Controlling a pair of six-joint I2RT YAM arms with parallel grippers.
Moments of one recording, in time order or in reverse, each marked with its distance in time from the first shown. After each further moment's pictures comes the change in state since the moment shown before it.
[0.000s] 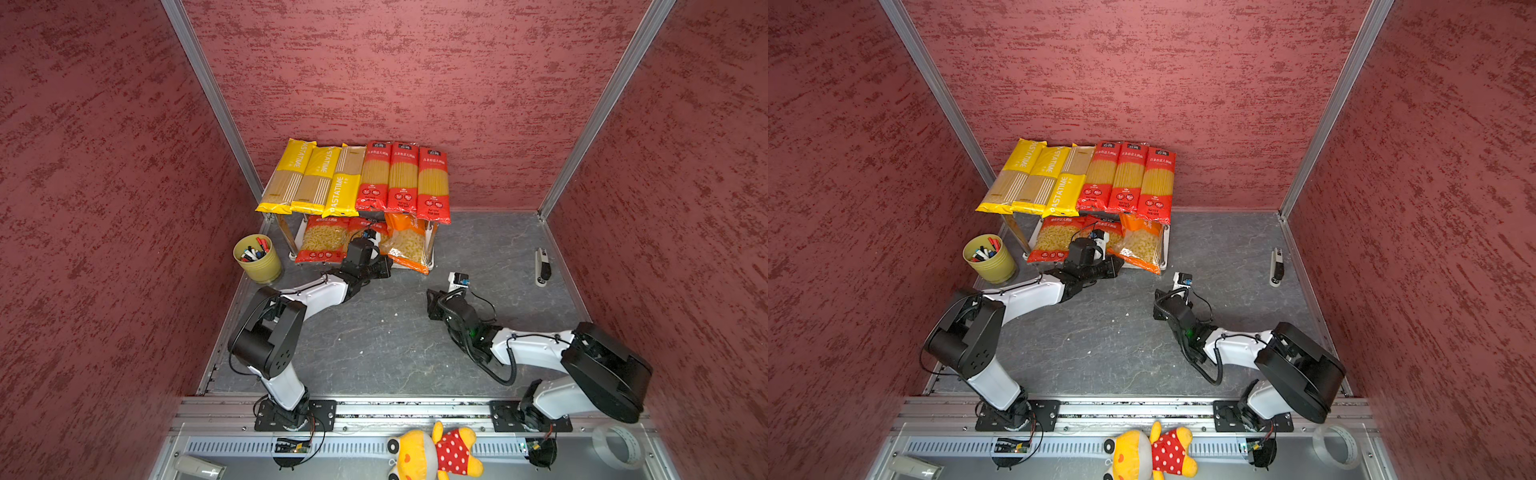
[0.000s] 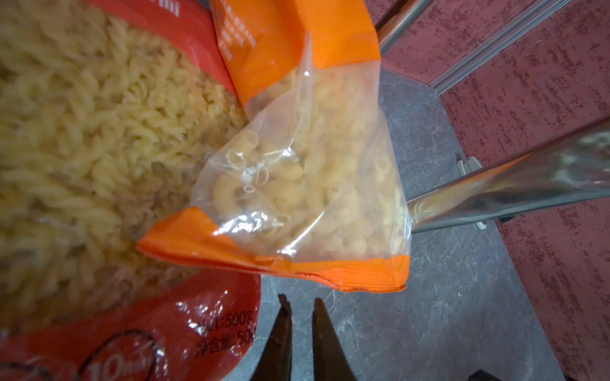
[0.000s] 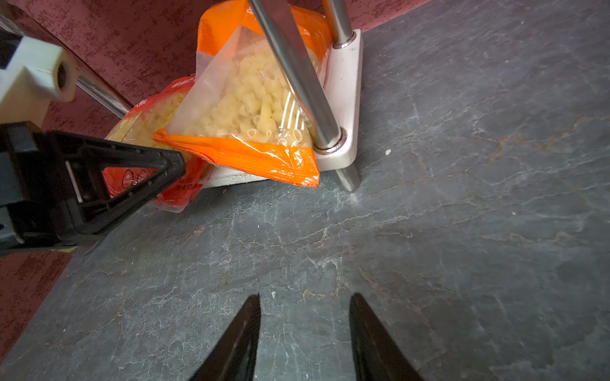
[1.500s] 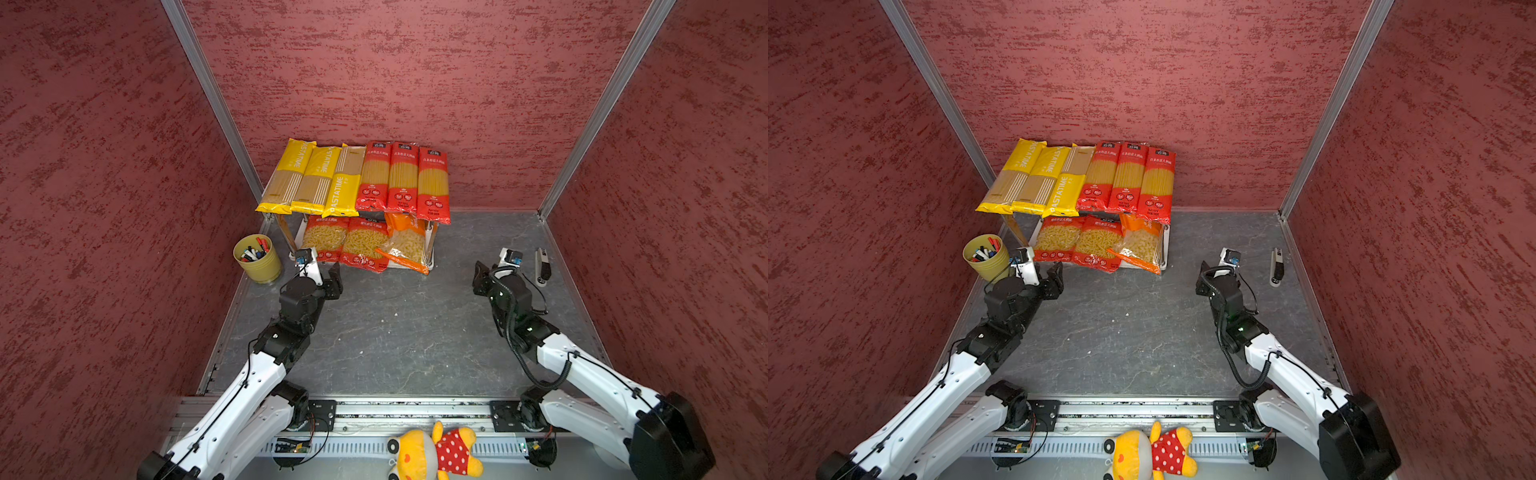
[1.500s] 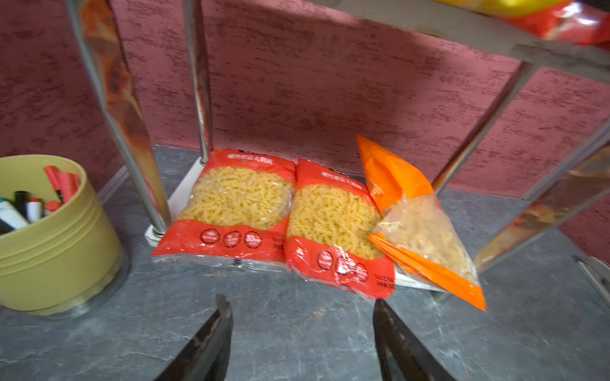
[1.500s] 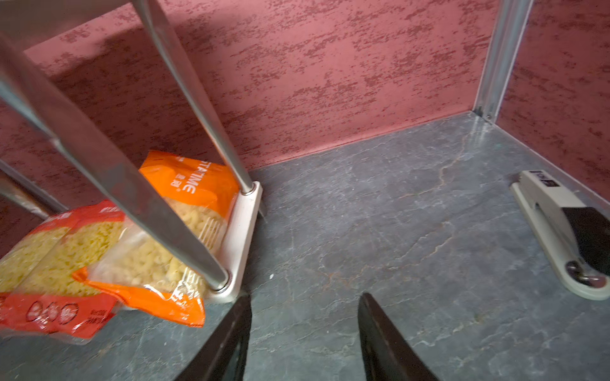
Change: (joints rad) left arm 0.108 -0.901 -0.393 -0.175 -0.503 0.260; right arm -0.405 -0.429 0.036 -0.300 -0.015 -0.348
